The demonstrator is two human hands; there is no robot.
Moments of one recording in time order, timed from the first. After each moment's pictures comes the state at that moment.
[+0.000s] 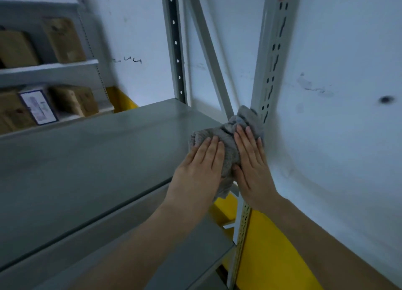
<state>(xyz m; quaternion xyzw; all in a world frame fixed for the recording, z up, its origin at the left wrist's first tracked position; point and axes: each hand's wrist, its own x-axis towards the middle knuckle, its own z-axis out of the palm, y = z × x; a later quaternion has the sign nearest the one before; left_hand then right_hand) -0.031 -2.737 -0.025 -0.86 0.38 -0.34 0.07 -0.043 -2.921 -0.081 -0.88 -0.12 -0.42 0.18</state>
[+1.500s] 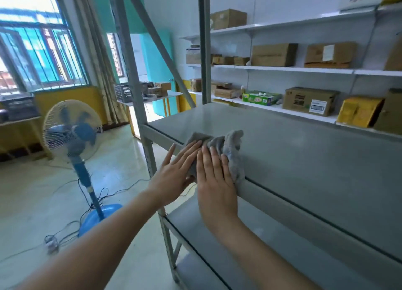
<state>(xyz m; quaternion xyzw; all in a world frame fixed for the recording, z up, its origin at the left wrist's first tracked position) -0.453 -1.645 -0.055 -0.94 -0.20 -0.24 0.15 -0.347 -1.778 -0.060 -0.74 -0.56 -0.32 0.18</state>
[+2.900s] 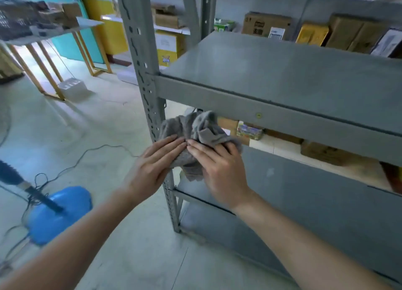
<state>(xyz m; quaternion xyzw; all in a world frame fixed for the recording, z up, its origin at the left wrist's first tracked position) -0.578 -1.400 -0.167 -0.93 0.07 -0.34 -0.11 -0.448 -1.584 -0.146 -0.71 -0.58 -0.30 0.26</state>
